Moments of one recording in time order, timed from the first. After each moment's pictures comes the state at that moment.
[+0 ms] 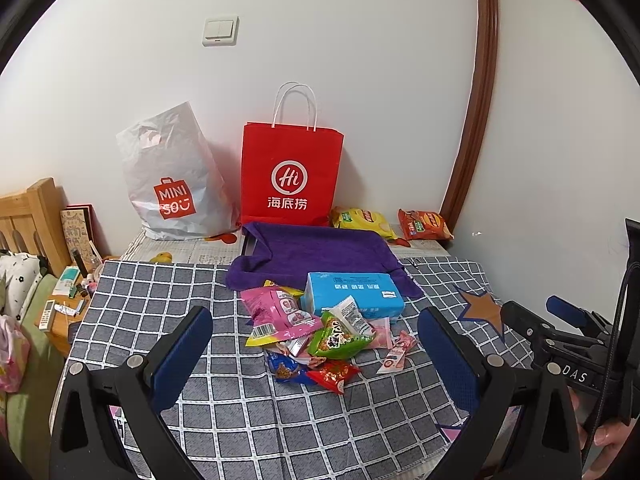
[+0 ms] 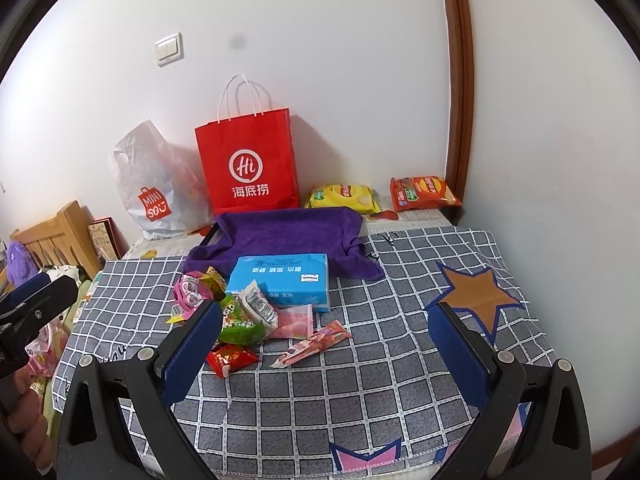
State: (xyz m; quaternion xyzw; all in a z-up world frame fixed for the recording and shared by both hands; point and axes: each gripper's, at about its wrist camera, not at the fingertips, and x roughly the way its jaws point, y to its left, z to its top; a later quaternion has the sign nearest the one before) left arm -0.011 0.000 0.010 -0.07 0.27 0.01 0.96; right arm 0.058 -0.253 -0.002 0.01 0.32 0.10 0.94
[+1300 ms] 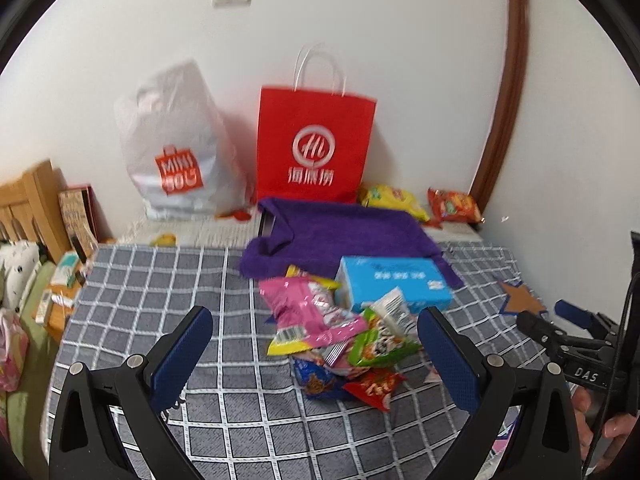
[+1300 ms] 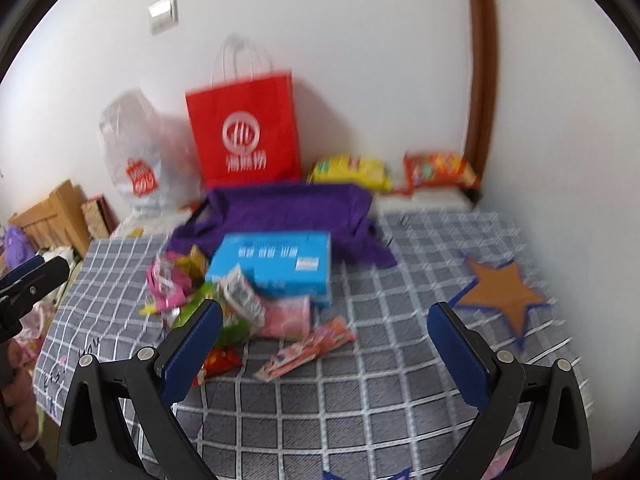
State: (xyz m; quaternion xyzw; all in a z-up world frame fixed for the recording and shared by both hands) left arm 0.058 0.037 -0.047 -0.07 0.33 0.03 0.94; right arm 0.128 -0.242 -0.067 -0.01 0.38 0.12 0.92
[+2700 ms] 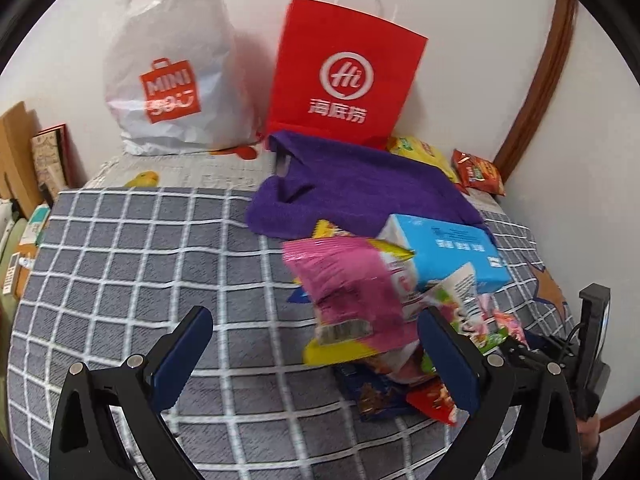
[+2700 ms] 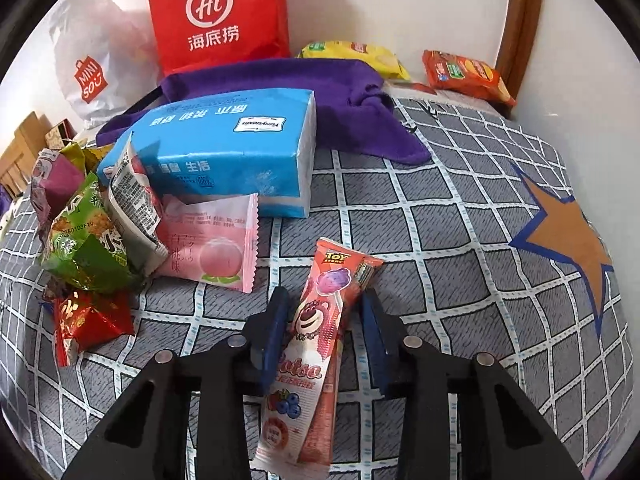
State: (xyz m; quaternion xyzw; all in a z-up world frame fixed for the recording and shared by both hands) left arm 0.126 0.086 -0.116 -0.12 0.40 0.00 0.91; right arm 0.191 -0.238 -0.197 -0.06 0.48 0.10 0.87
